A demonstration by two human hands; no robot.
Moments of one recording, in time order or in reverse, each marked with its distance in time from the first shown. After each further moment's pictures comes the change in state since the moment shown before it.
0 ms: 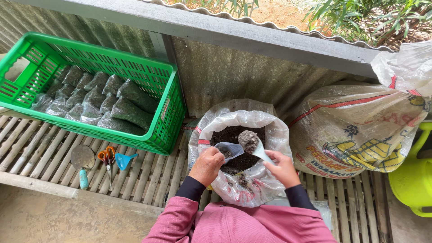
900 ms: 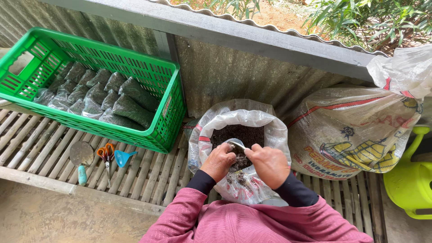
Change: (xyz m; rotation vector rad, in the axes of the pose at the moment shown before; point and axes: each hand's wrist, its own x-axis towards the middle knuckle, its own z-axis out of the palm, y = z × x) left_hand 0.007 0.014 0.025 0.033 -0.046 0.109; right_hand -0.025 -0.216 0.025 -1.170 -0.222 -0.494
